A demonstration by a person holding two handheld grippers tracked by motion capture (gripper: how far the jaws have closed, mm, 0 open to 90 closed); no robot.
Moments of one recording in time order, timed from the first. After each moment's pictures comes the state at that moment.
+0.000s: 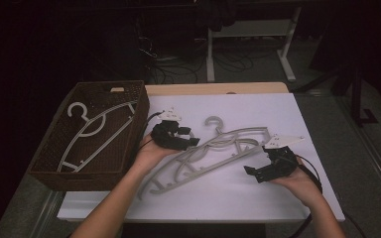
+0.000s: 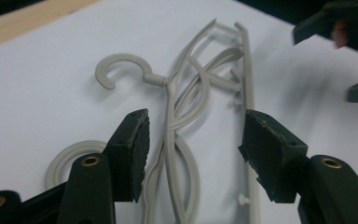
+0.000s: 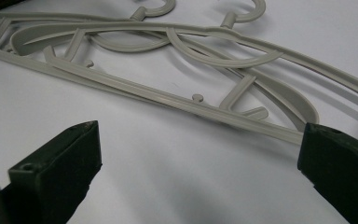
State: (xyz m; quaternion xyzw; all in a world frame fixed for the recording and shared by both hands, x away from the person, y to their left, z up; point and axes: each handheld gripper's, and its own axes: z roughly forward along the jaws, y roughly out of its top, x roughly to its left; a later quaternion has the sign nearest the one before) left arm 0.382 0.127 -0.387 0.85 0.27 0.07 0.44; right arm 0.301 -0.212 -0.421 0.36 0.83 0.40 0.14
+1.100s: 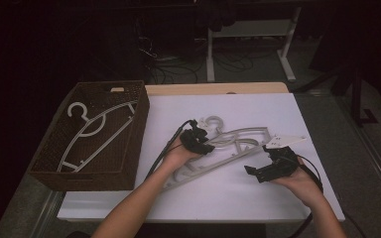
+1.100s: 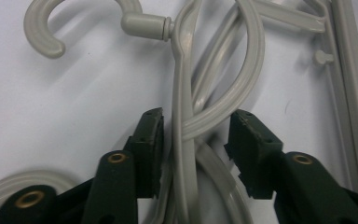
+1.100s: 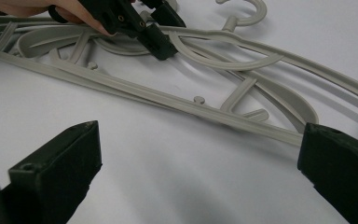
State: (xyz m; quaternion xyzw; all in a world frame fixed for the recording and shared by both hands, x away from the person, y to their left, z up) left arm 0.415 0.061 -0.454 0.91 0.25 0.09 0.33; right arm 0.301 -0.214 -0.419 0.36 0.83 0.41 0.14
